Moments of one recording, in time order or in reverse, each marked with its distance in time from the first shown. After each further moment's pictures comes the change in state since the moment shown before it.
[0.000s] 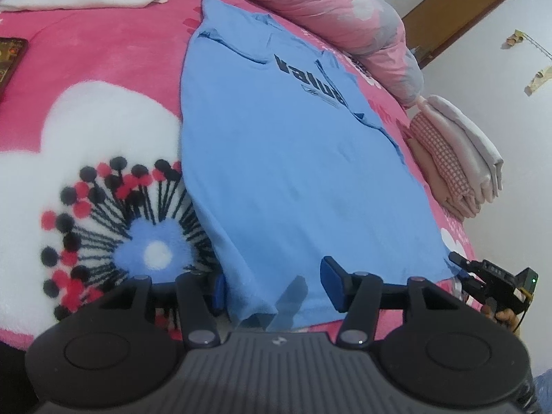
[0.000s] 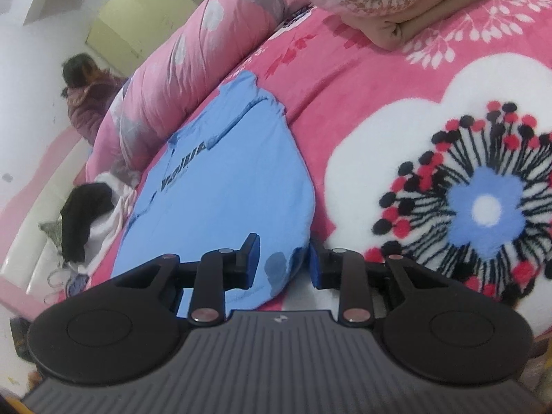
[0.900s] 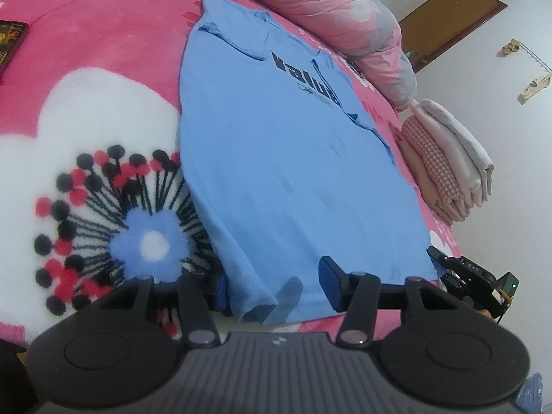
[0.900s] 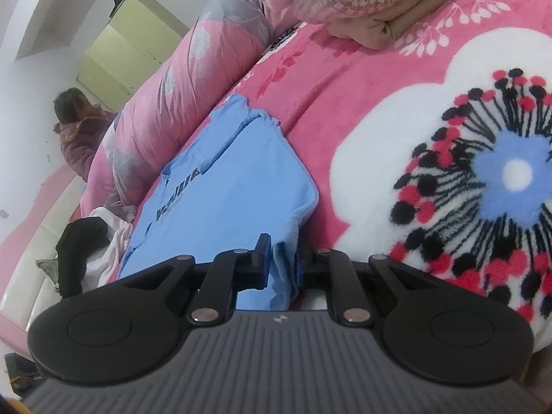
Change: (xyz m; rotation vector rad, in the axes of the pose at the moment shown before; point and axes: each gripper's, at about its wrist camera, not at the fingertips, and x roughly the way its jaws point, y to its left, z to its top) left arm 0.004 0.006 -0.002 -0.036 0.006 -0.047; right arm 0.022 0.004 -0.016 0.048 -0.104 -0.016
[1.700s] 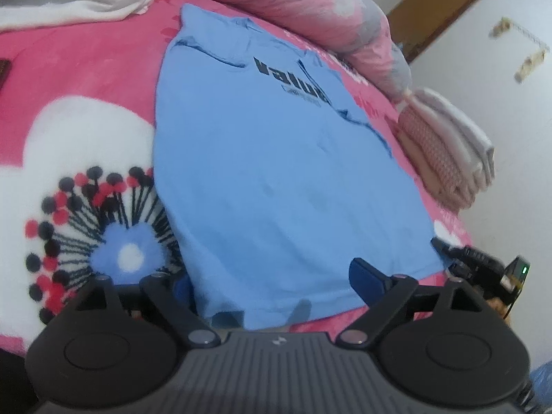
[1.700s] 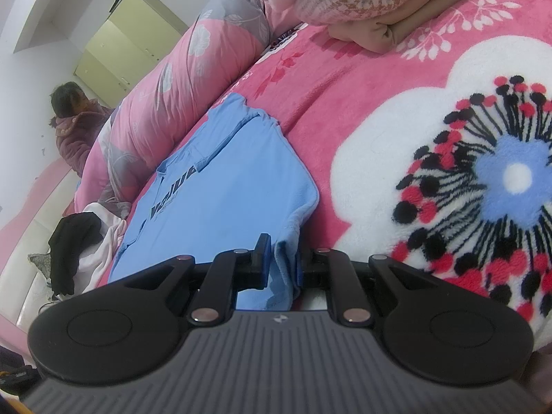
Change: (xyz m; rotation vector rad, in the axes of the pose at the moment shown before) left arm -0.001 -0.018 -0.001 0.061 -0.028 0.025; right arm 0.000 0.005 -0.004 -0.028 -0.006 -0.020
